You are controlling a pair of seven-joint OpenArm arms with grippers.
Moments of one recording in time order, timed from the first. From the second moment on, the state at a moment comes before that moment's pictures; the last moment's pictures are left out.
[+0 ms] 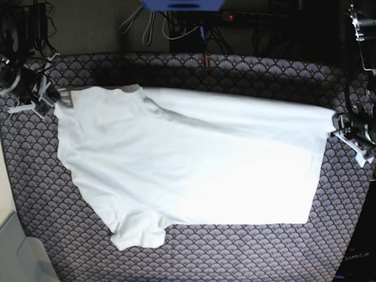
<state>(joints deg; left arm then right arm) -7.5 -37.3 -10.6 78.2 -40.6 -0.2 79.8 -29.5 46.5 11.1 107.3 19.4 35.2 -35.4</state>
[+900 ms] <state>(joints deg) 8.4 -38.7 -14.8 99.9 -44.7 -0.6 79.3 -37.3 46.7 19.1 113.1 18.6 40.4 -40.3</state>
